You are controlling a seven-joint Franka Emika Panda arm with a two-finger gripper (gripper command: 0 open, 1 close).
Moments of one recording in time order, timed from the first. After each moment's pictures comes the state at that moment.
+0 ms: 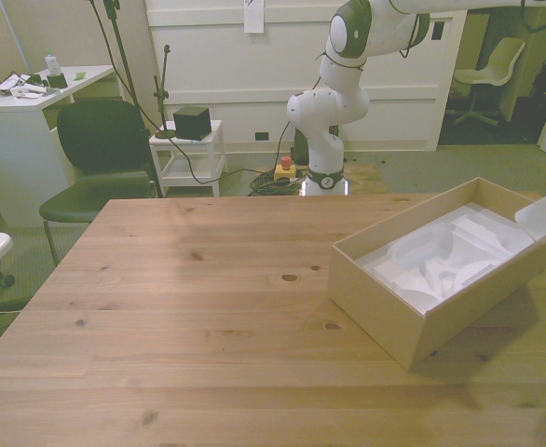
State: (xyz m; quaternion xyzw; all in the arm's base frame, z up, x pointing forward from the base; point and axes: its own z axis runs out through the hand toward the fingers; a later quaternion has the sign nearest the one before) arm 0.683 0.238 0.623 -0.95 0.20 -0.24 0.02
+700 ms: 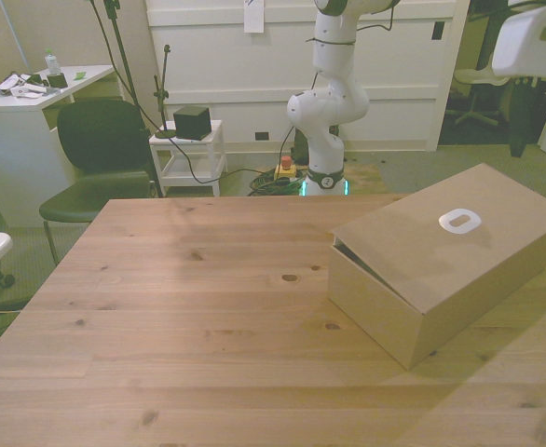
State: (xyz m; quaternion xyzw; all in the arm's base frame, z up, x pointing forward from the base) arm 0.546 0.240 0.622 -0.94 0.30 -0.16 0.02
